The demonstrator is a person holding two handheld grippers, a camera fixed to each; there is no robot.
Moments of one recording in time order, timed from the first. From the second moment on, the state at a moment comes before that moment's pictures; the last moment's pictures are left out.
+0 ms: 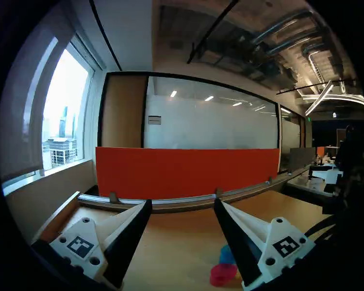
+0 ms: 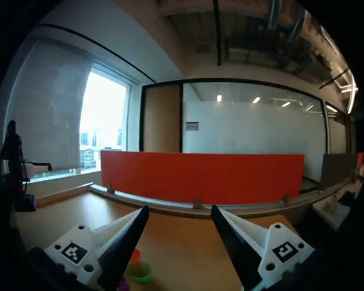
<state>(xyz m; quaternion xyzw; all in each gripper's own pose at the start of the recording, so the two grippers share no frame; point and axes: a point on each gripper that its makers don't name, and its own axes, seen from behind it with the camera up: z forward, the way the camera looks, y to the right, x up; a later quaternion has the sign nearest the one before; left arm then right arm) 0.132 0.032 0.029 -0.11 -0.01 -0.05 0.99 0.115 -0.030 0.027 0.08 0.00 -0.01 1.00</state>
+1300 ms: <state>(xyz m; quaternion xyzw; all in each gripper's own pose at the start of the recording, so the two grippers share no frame) 0.112 0.096 0.047 -0.31 -0.06 -0.06 0.95 0.100 -0.127 0.025 0.30 -0.04 -0.04 0.95</state>
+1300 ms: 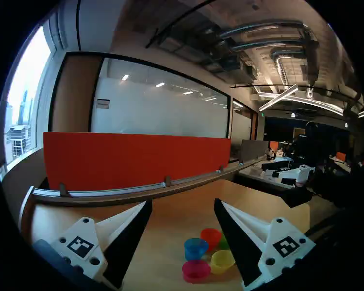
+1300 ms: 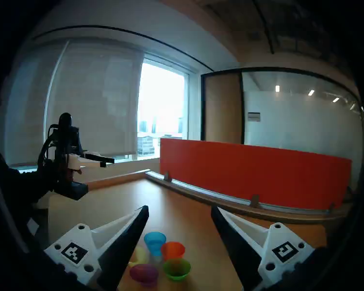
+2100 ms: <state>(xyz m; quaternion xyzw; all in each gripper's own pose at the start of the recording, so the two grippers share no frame) 0.062 0.121 0.066 -0.38 -0.13 0.02 0.92 0.056 -0.122 0.033 0.34 -0.12 -0.10 0.93</state>
